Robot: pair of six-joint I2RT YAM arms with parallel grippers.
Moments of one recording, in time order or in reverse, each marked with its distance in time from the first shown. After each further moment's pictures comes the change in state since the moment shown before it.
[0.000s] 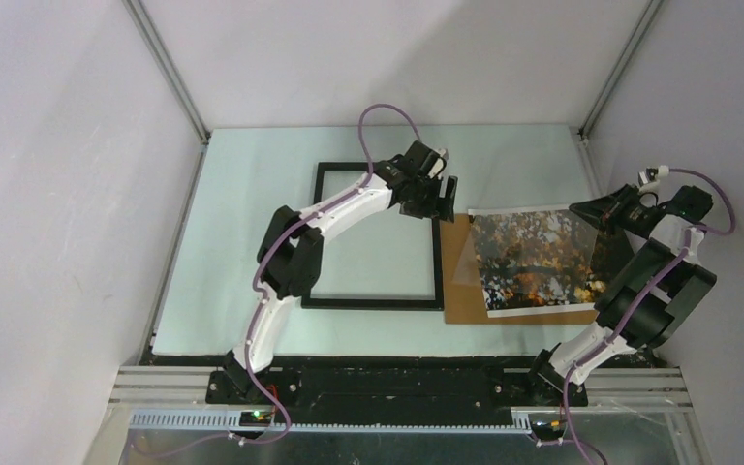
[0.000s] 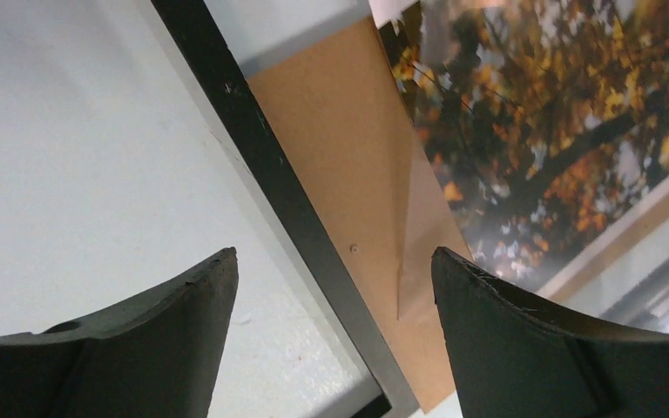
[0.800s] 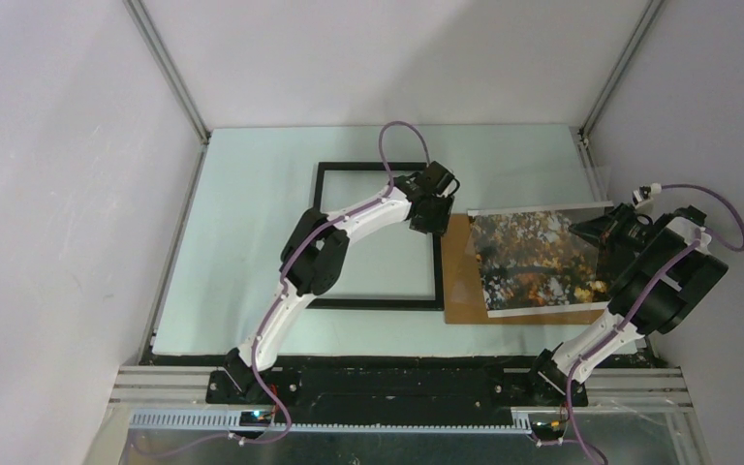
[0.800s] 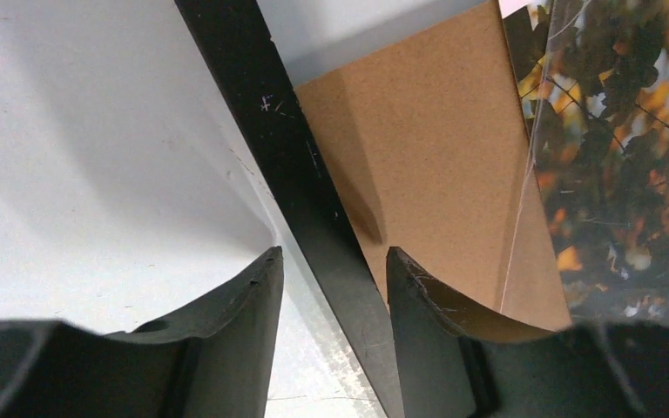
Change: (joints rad) left arm -0.050 0.195 0.096 -0.032 -0.157 -0.015; right arm -0.071 0.148 0.062 -0.360 0.002 -0.436
